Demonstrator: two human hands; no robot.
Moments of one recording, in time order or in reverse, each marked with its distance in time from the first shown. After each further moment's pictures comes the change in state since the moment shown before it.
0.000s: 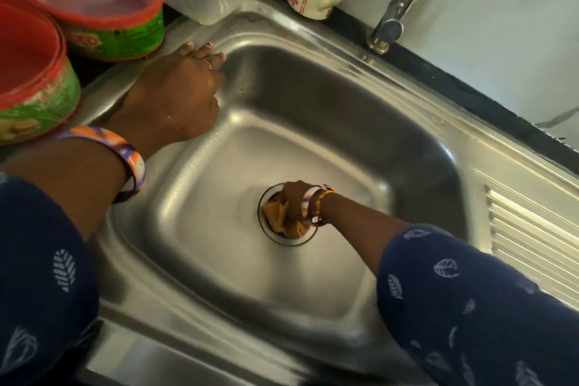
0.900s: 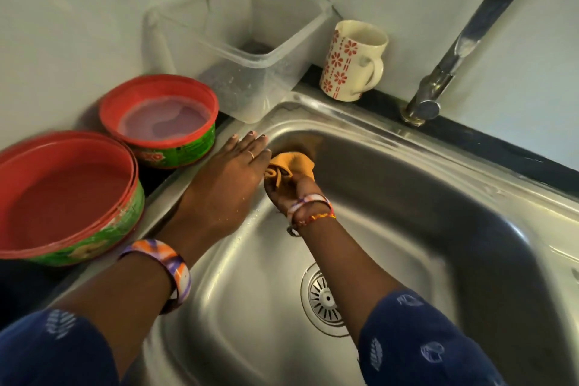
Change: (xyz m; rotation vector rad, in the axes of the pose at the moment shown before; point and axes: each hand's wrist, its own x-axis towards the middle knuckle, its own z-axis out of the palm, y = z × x) left_hand 0.003 -0.005 -0.003 0.041 0.091 0.144; right_hand 0.056 -0.084 -0.099 2.512 0.258 -0.003
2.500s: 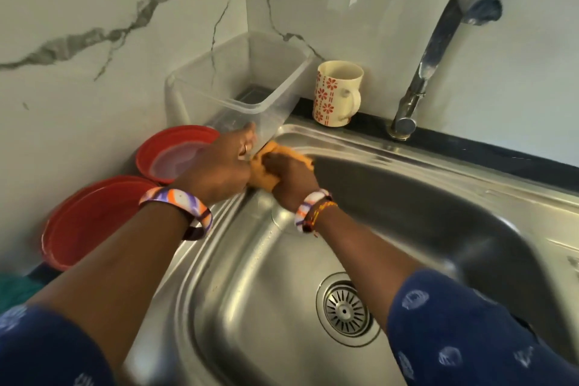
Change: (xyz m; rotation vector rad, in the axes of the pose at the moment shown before) left_hand 0.037 -0.025 -0.053 -1.021 -0.145 -0.617; right_hand -0.035 -0.022 0.025 -1.648 -0.405 -1.208
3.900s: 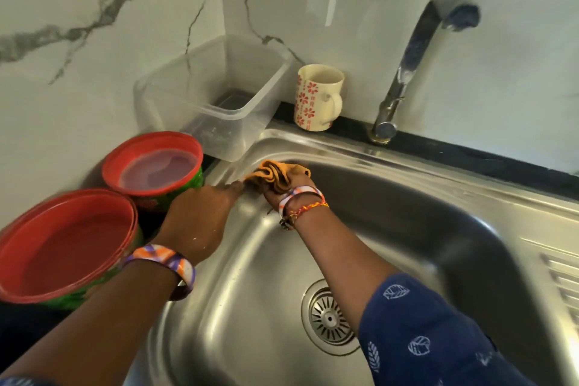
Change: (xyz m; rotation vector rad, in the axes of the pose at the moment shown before) left_hand -0.033 -0.023 0.020 1.238 0.000 0.171; right_hand 0.008 0.000 -0.004 1.547 0.488 1.166
